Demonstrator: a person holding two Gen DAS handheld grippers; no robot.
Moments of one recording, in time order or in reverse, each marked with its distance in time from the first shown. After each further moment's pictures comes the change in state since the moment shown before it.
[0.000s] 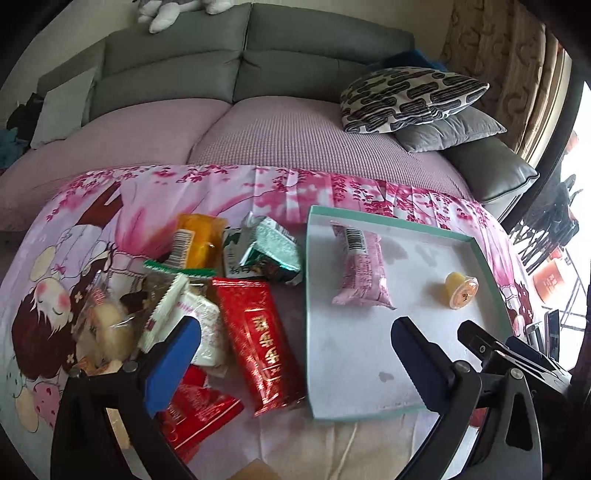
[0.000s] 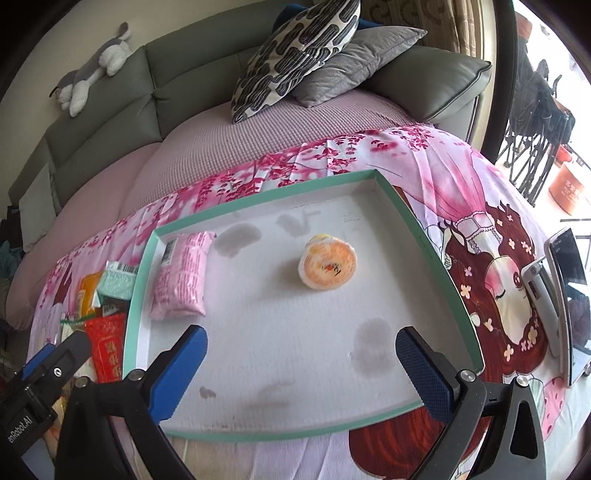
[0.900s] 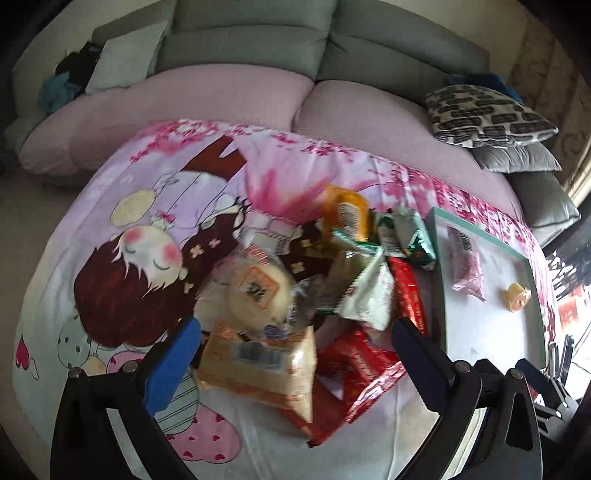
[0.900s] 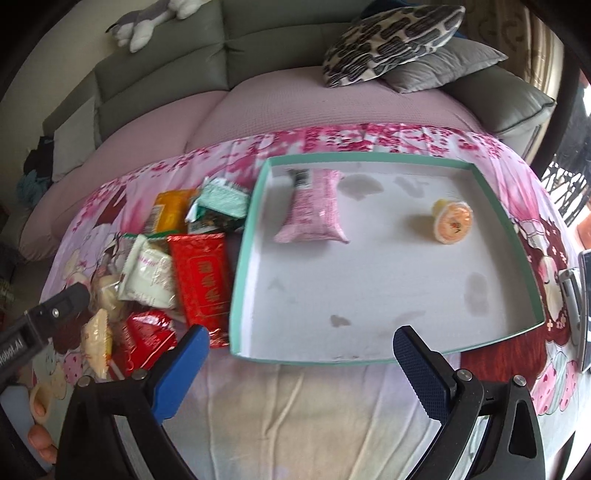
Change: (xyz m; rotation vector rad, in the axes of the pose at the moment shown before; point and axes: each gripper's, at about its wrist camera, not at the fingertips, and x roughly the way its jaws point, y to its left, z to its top) left arm -0.030 0.139 -0.016 -0.192 0.104 0.112; right arm -0.018 0.116 -0.051 -0.202 0.107 0.072
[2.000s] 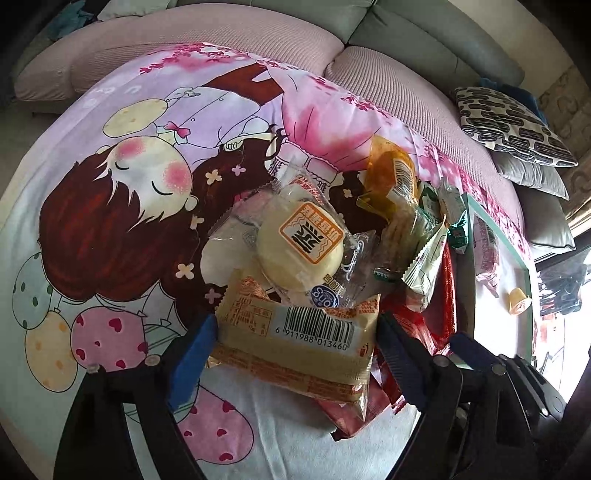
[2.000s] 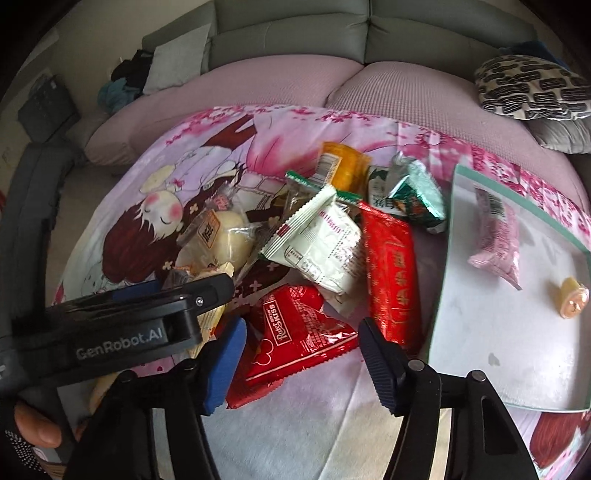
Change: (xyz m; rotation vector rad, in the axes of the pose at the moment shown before) left arm 0.048 0.043 -0.015 -0.146 0.160 -0.102; right arm 0.028 0.122 -0.010 -0.364 0.090 0.213
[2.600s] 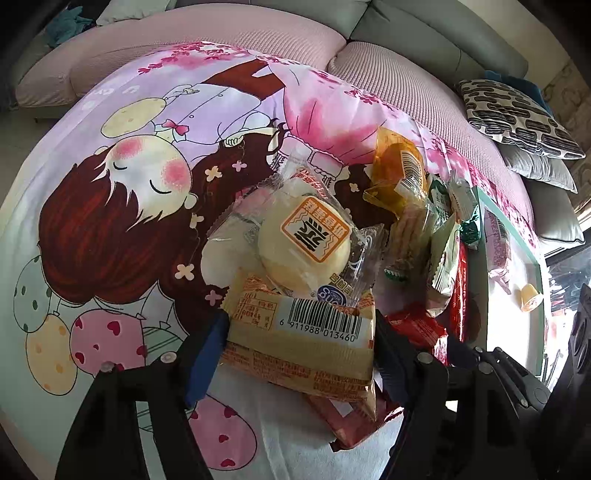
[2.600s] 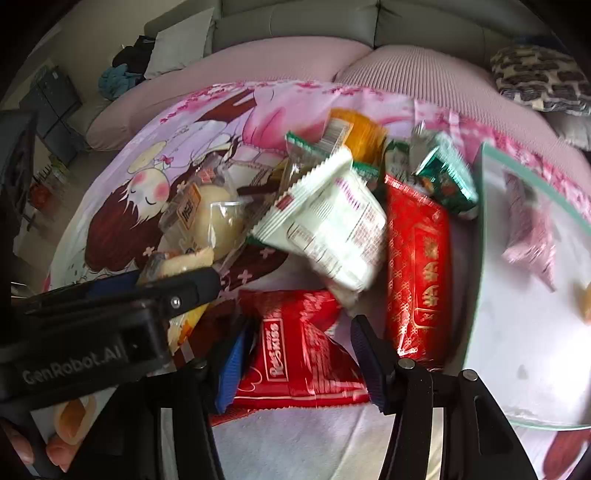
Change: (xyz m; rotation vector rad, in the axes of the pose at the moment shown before) left arm 0.007 -0.003 0.001 0.018 0.004 0.039; right arm 0.039 -0.004 -0.003 -0.006 0.044 0.032
